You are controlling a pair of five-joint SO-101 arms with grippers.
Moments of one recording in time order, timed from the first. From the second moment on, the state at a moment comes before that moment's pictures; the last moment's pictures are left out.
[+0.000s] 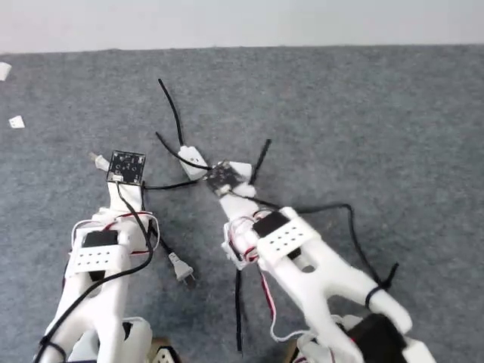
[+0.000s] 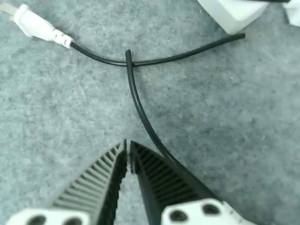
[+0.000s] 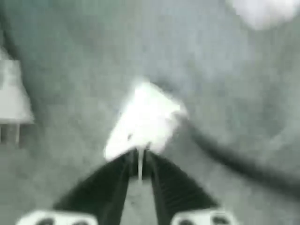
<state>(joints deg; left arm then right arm) -10.0 -32.0 69.3 37.1 -8.1 -37.6 -15.4 49.1 50.3 4.7</state>
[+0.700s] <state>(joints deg) -10.0 -32.0 69.3 35.9 -8.1 -39.5 -4.1 41.0 51.0 -5.0</state>
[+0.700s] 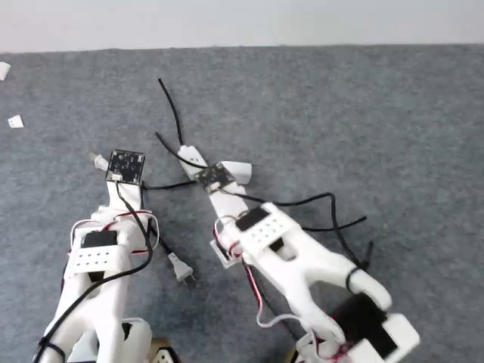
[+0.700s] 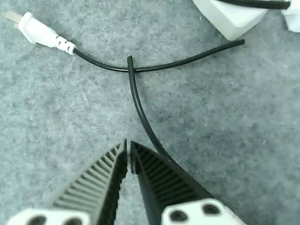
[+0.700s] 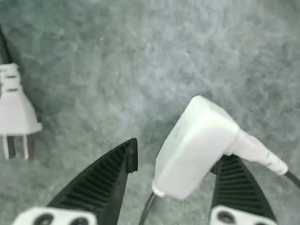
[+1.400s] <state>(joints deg) -10.0 -32.0 69.3 33.9 -8.2 -17.1 -2.9 29.7 67.3 -1.3</state>
